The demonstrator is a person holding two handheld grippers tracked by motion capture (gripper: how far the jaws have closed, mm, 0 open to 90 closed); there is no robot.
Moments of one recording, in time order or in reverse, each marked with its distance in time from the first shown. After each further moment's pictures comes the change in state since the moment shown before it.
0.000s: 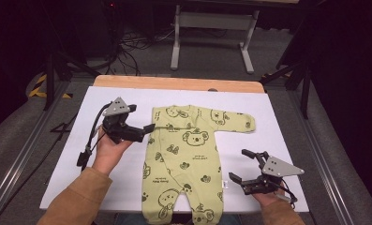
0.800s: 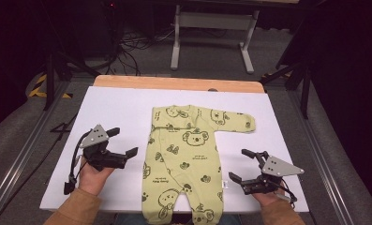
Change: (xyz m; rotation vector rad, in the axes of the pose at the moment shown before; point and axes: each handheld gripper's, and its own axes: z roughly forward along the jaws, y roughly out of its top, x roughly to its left) left arm -0.011 -0.068 -0.039 -0.054 0.010 -0.053; right arm 0.000 0.001 0.000 0.004 -0.002 -0.002
